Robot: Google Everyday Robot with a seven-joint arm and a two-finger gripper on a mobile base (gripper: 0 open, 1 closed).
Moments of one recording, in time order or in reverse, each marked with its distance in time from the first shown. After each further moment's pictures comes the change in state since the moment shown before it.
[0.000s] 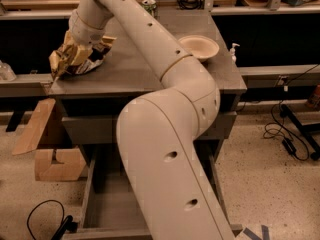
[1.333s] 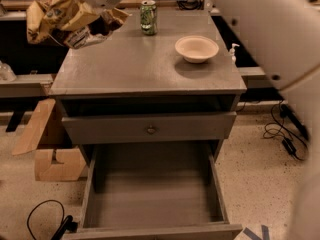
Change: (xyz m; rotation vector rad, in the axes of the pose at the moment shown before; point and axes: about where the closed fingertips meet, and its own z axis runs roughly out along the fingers) arm -0.125 0.053 -0.194 0.344 -0.097 -0.110
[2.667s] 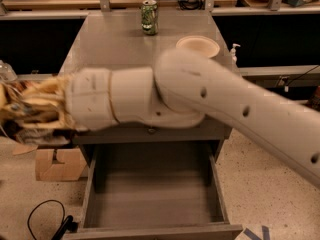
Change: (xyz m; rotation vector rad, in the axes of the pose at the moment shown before) arm -0.133 0.153 0.025 0.233 -0.459 0.275
